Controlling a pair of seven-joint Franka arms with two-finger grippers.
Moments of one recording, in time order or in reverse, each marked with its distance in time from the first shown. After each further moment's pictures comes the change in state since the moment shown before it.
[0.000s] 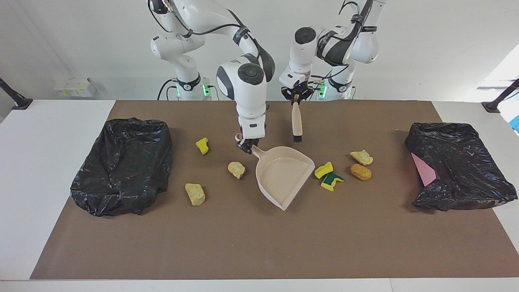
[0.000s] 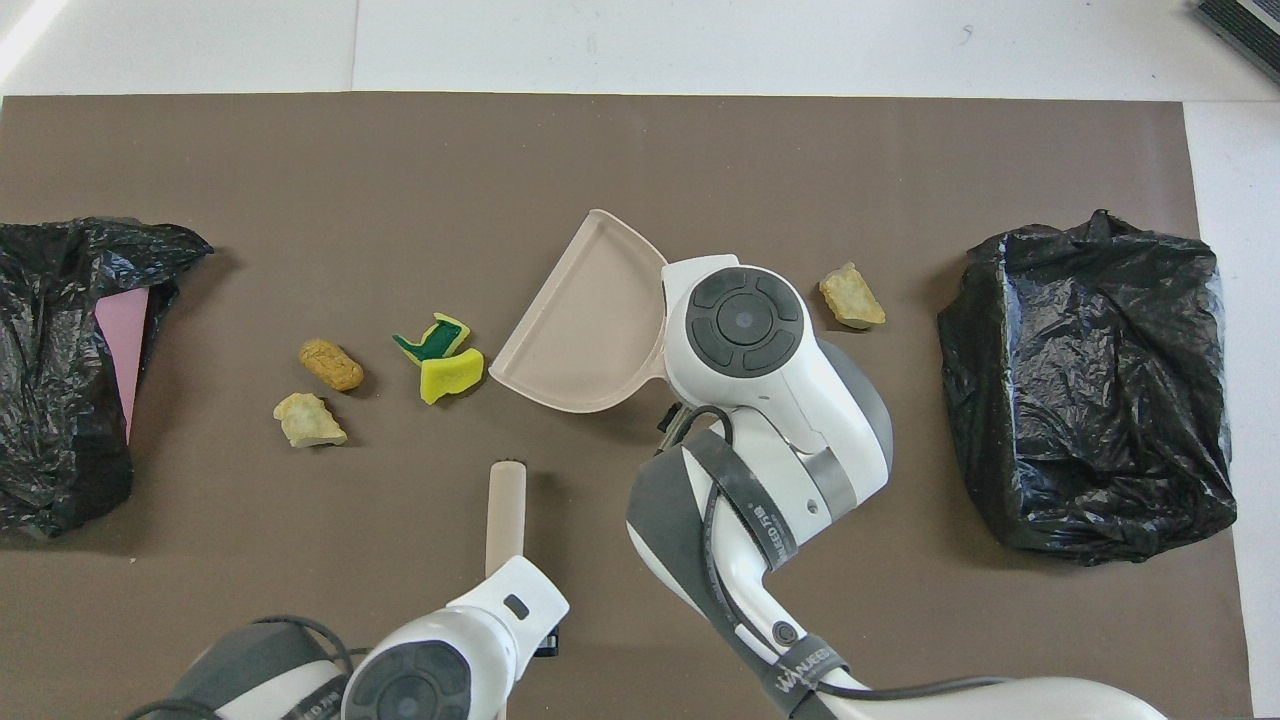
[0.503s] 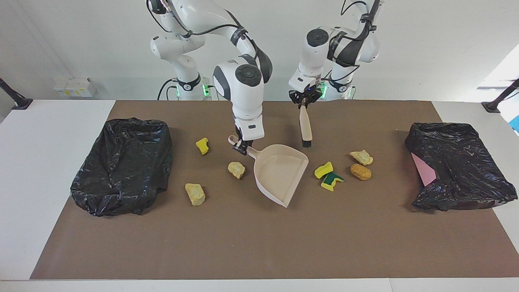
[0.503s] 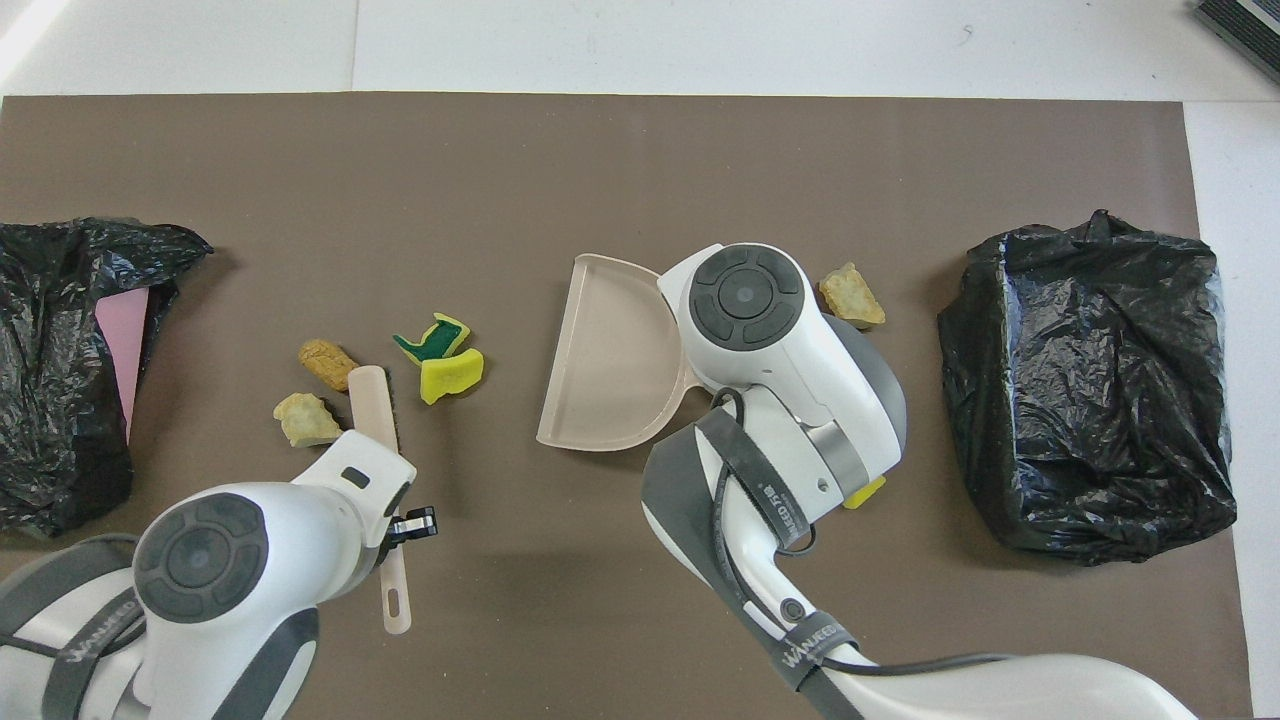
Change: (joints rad) left arm 0.323 0.036 0.001 0.071 0.073 -0.008 0.074; right arm -0.020 0.034 0.012 0.029 -0.084 -0.070 -0.264
